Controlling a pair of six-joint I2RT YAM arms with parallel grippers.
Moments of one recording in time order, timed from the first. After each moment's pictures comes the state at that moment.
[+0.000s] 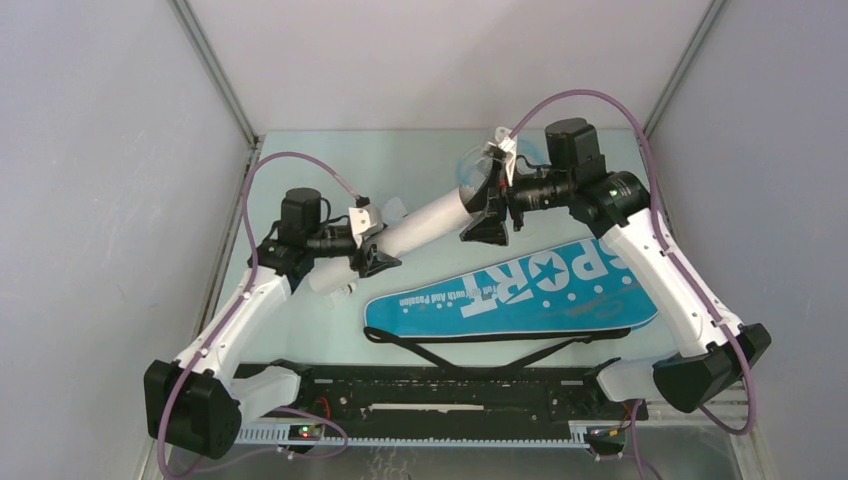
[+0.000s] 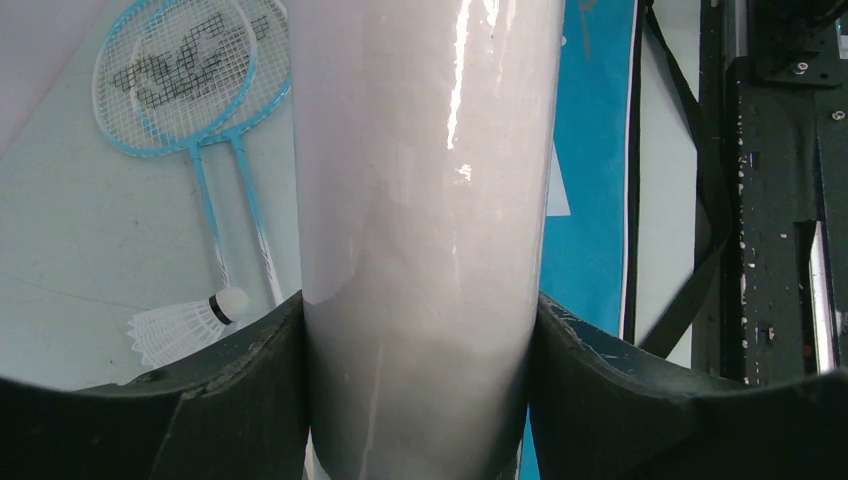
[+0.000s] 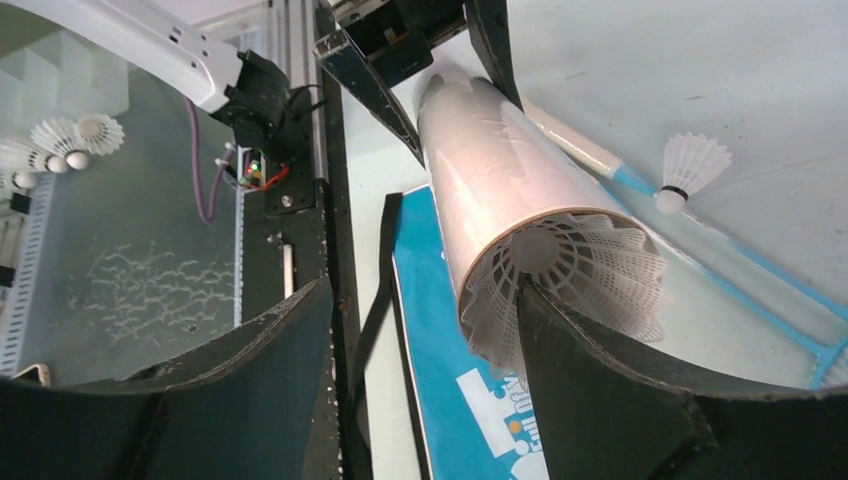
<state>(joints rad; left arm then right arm) -0.27 1.09 0.85 -0.31 0.96 0.59 0.48 1.35 1.56 -0.74 -0.94 -0.24</state>
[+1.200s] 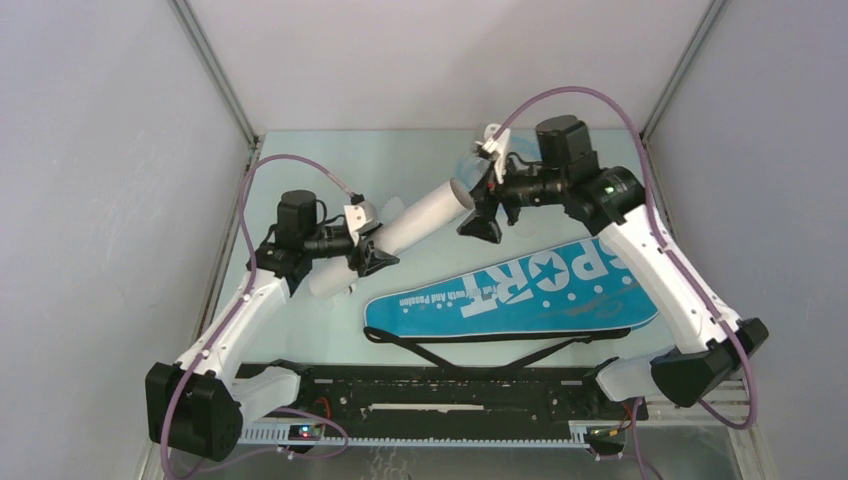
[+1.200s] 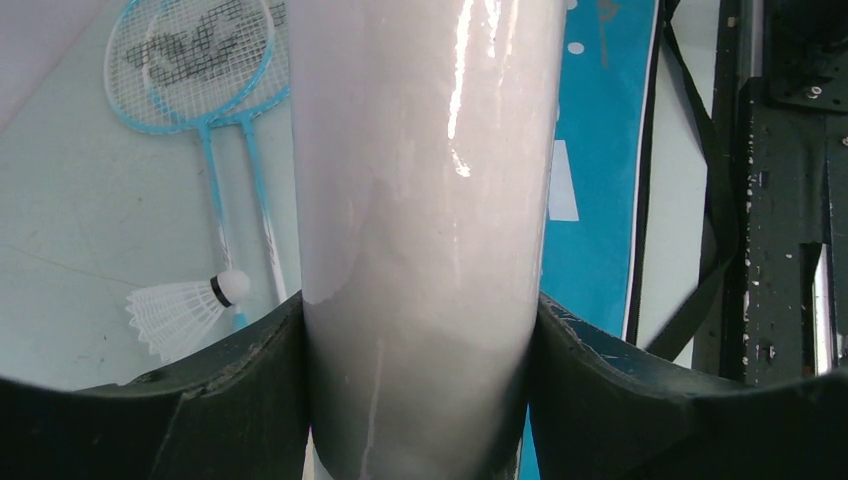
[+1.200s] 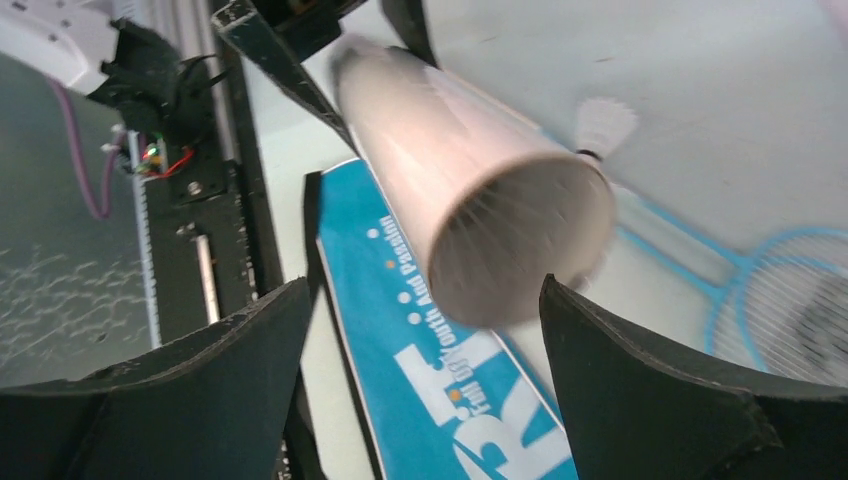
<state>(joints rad) -0.25 1.08 0.81 -0.25 0.95 0.52 0.56 1.40 1.62 -0.80 -0.69 -0.32</state>
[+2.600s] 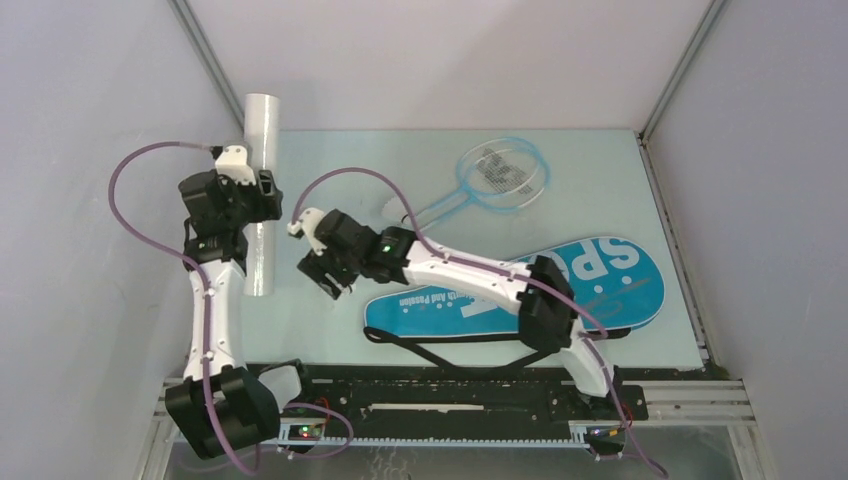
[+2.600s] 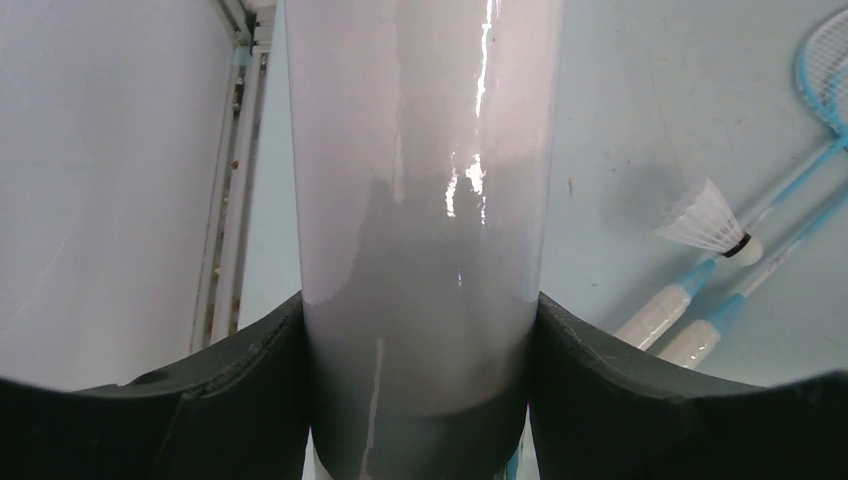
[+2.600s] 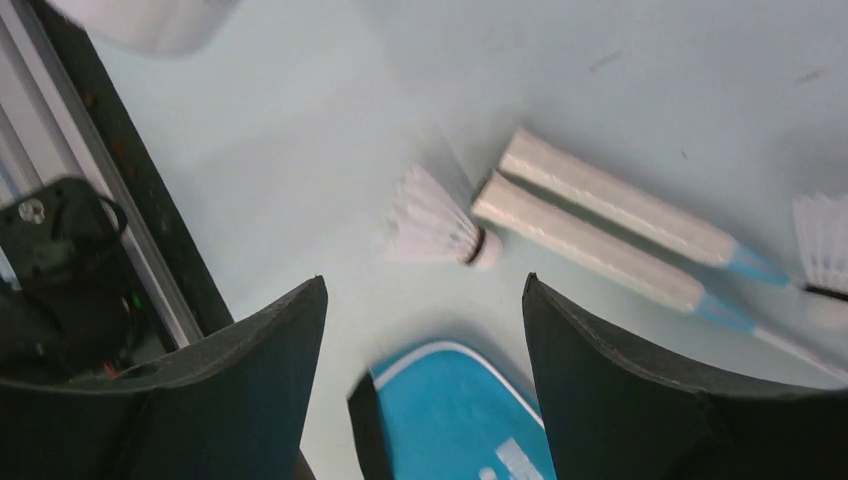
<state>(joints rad) 0.31 1.09 0.99 -0.26 0.32 0.15 1.17 2.12 1.99 -0.55 0.05 0.05</state>
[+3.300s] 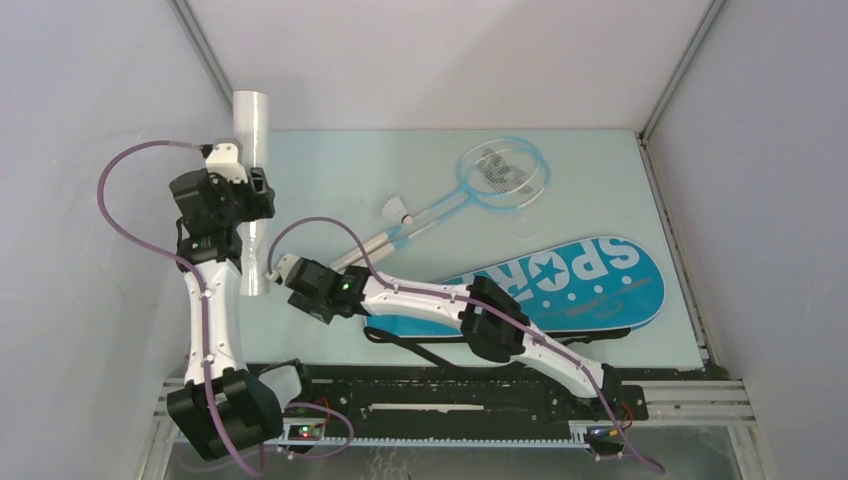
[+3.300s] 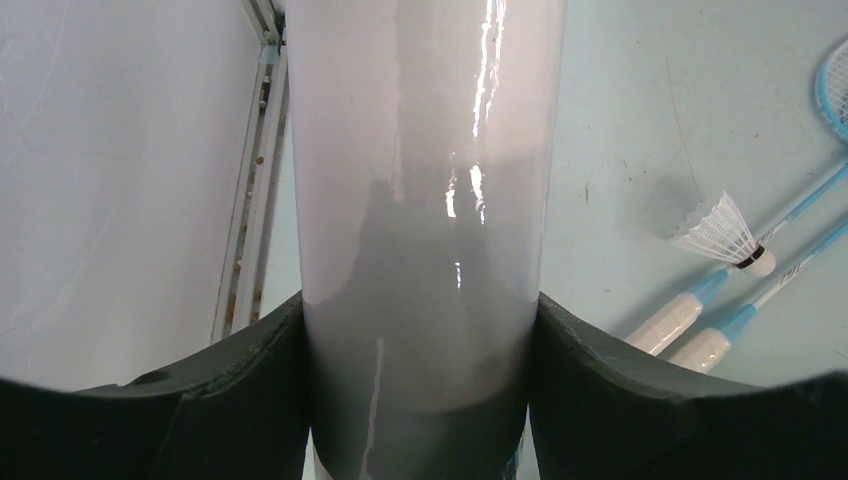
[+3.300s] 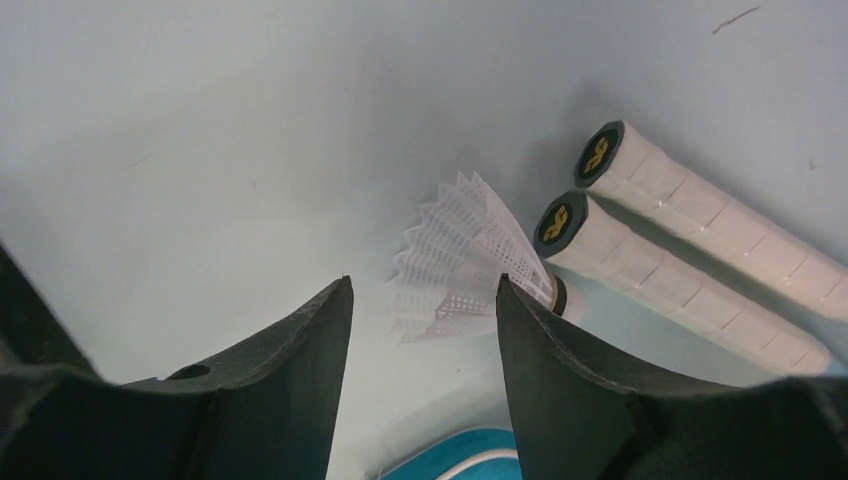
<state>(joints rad) 0.34 1.09 1.03 -0.30 0.30 0.15 1.27 2.50 2.27 -0.62 0.22 0.02</state>
